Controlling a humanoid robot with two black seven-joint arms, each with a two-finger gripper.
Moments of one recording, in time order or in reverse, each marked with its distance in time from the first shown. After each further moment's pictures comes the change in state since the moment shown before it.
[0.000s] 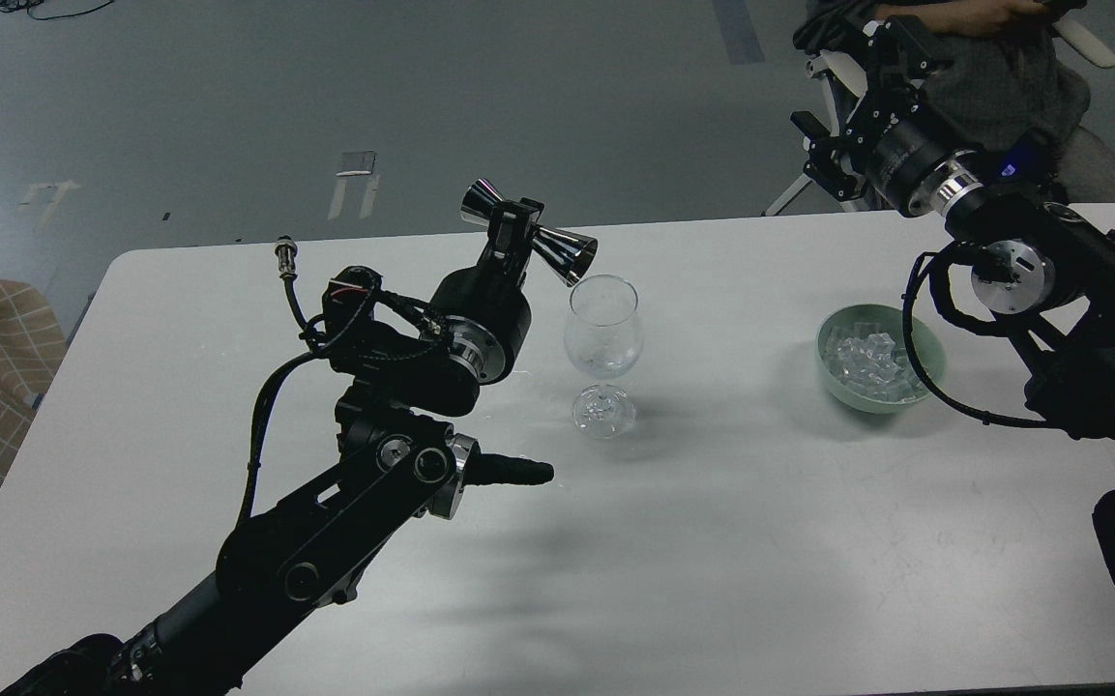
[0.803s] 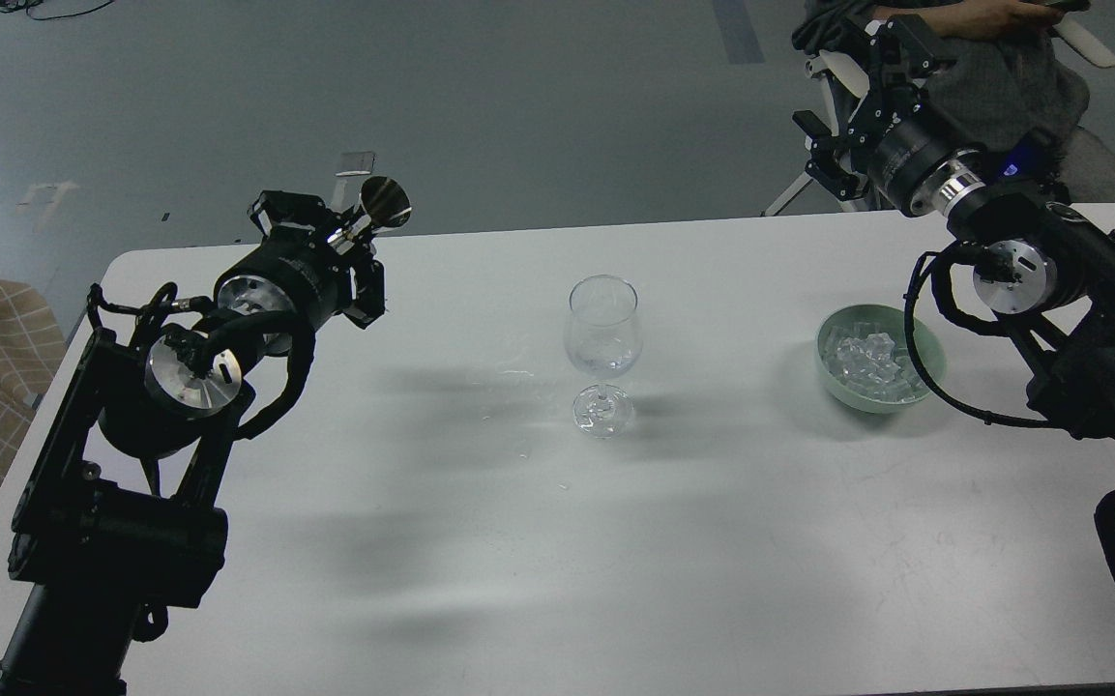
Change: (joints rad) left arm 0.170 0.122 -0.586 -0.005 -0.853 0.000 0.000; right arm -0.001 -0.001 0.000 0.001 0.000 0.000 0.000
